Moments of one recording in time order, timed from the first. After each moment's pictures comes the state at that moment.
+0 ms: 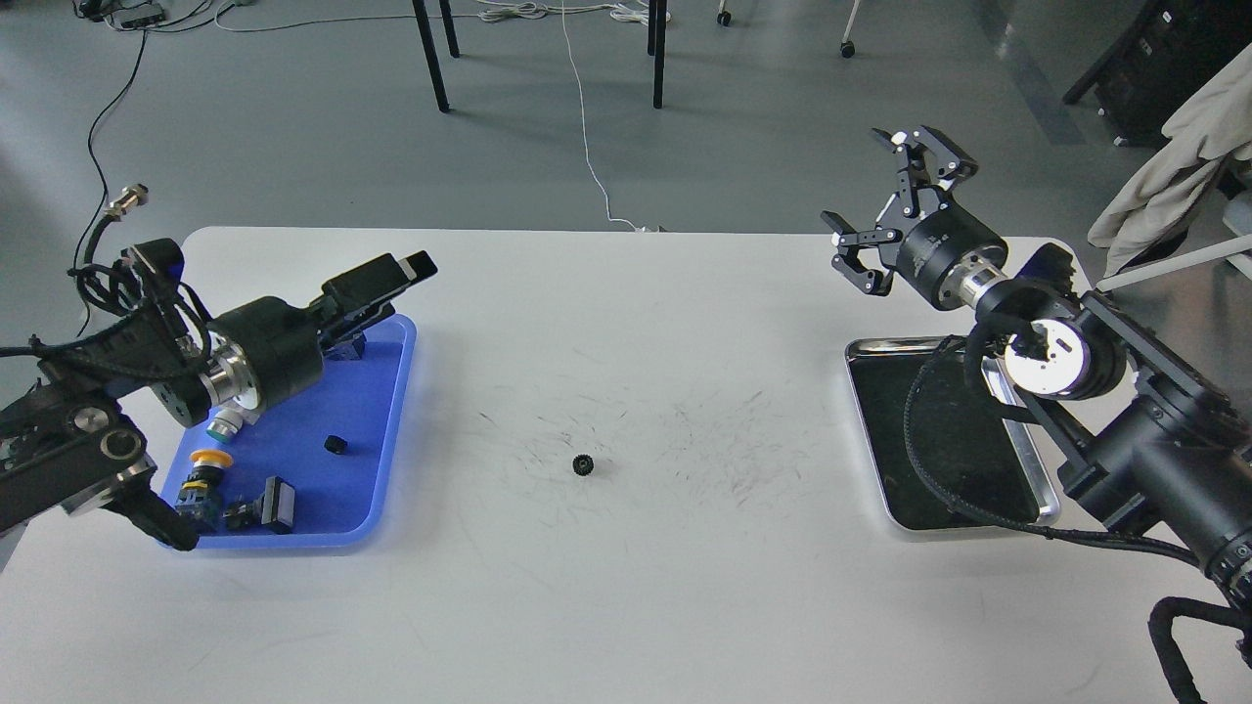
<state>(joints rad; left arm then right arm) -0.60 0.82 -0.45 -1.56 1.25 0.00 -0.16 0.54 -0.34 1.07 0.88 -0.02 0.31 0.03</state>
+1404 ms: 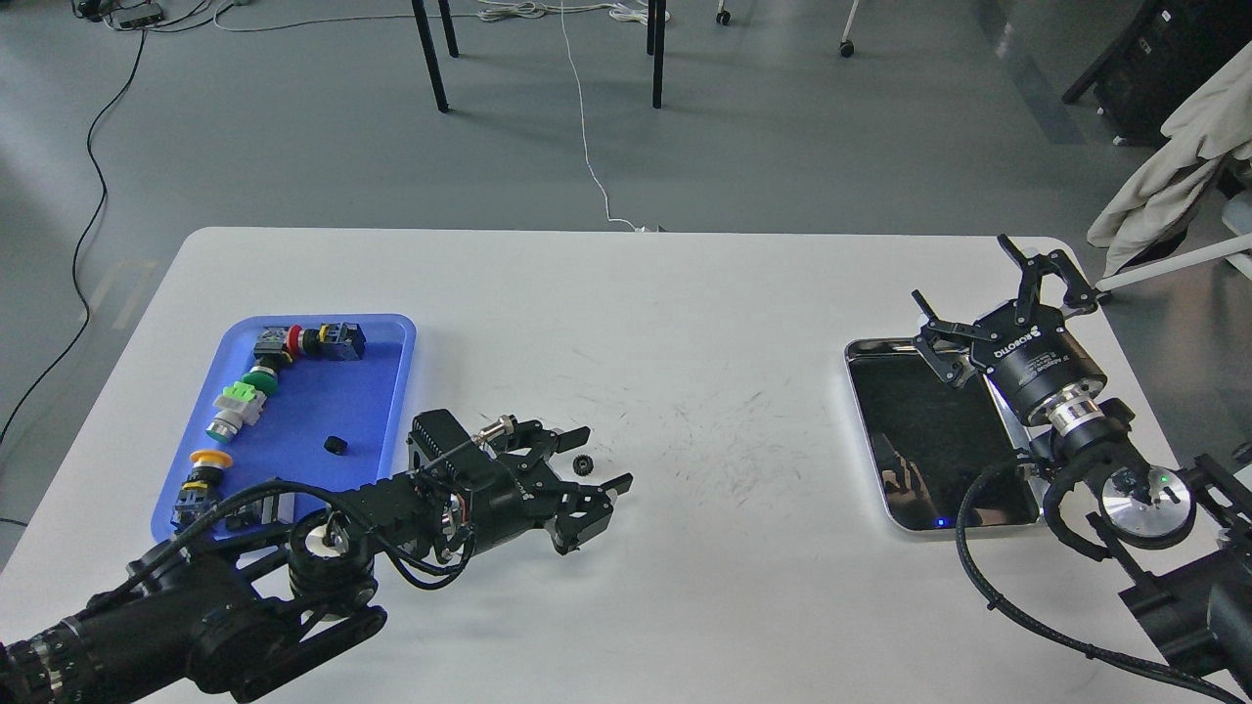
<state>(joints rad) -0.49 0.32 -0.37 -1.15 2.18 0.16 -0.20 0.34 -0.35 1.15 0.91 0.06 0.49 0.03</state>
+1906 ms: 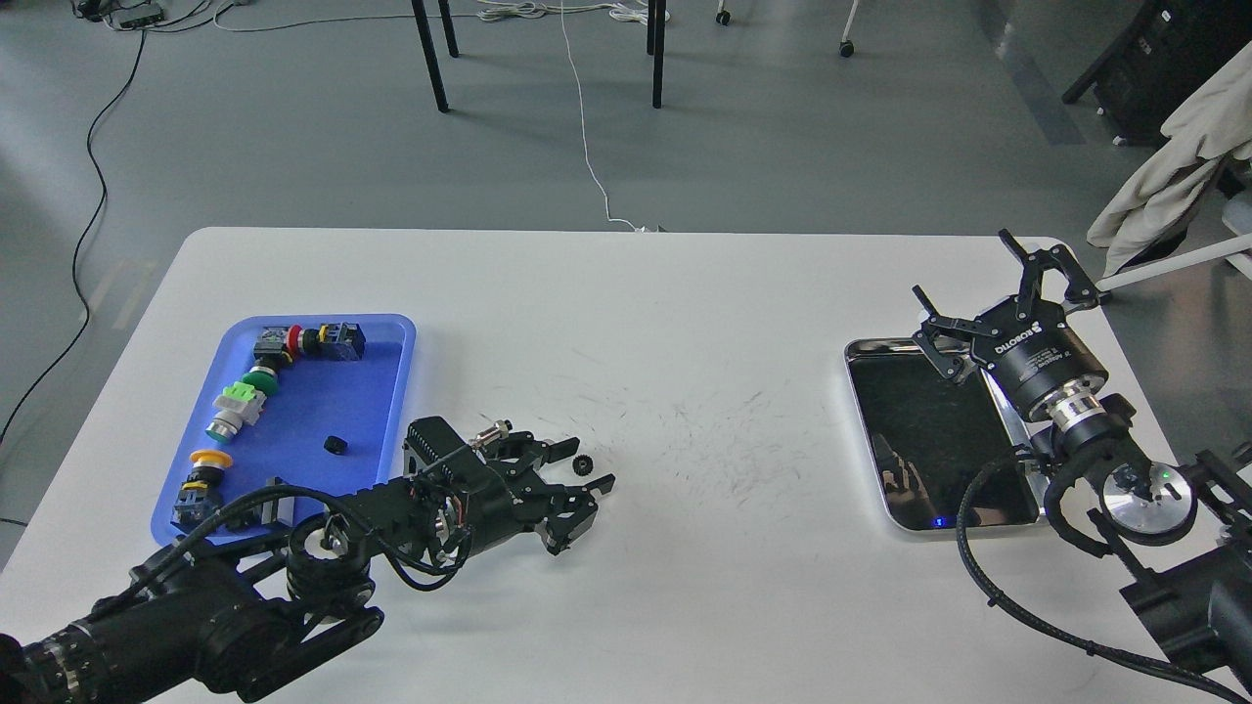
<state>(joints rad) -0.49 0.30 -0.37 -1.06 2.18 0.16 -0.22 0.34 -0.35 1.15 0.91 0.06 0.49 0.03</state>
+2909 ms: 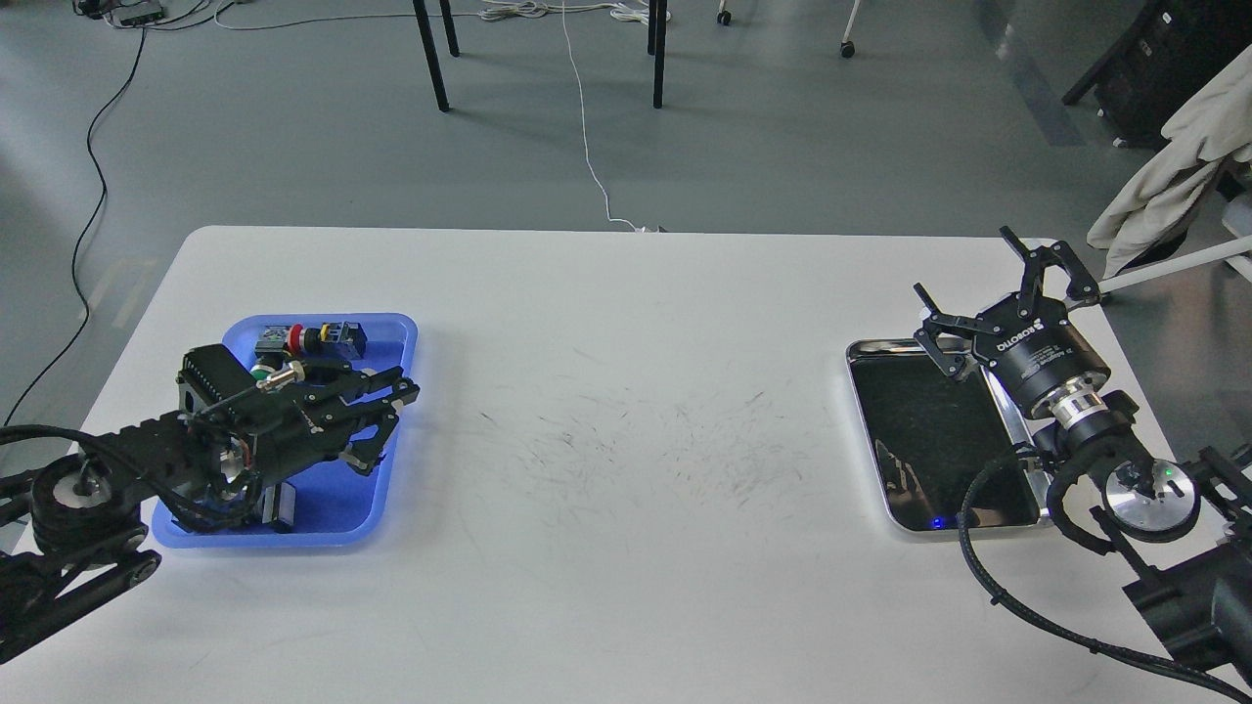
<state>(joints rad) -0.53 0.80 -0.39 -1.21 2.16 0.24 -0.25 0.35 -0.36 1.14 0.91 0.06 0.49 0.03</state>
